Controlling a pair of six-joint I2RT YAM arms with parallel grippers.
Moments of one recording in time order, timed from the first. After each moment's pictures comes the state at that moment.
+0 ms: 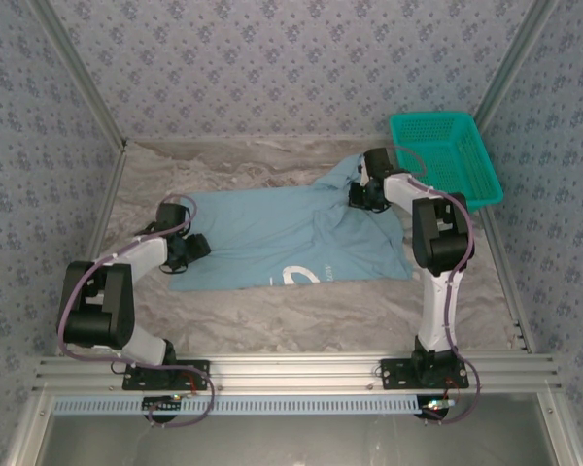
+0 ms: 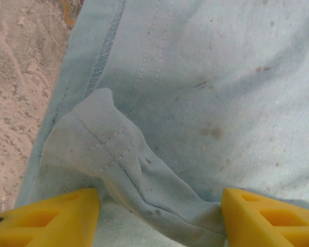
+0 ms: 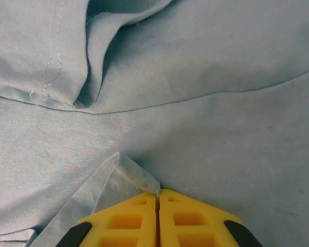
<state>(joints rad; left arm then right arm) -0.10 1.50 0.74 -0.38 0.01 -0.53 0.19 2.13 1.52 -0.48 -0.17 0.28</state>
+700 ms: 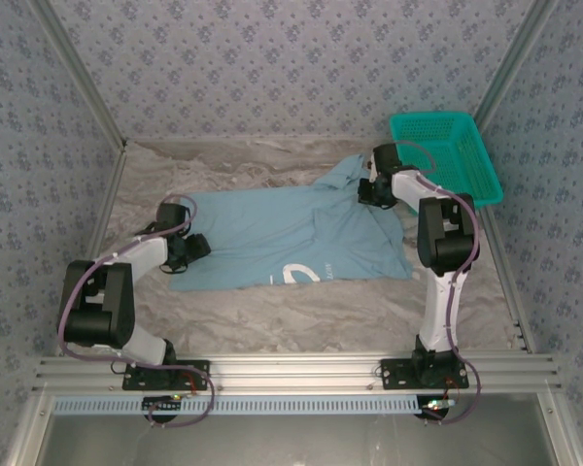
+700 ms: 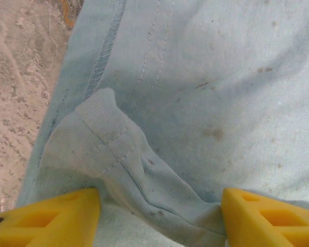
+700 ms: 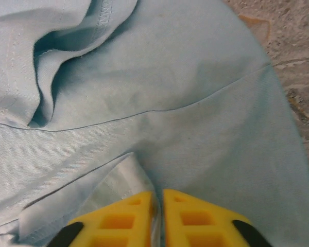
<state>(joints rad) -0.10 1.51 0.74 -0.38 0.01 -0.53 0.14 2.11 1.54 -0.51 -0.12 0.25</state>
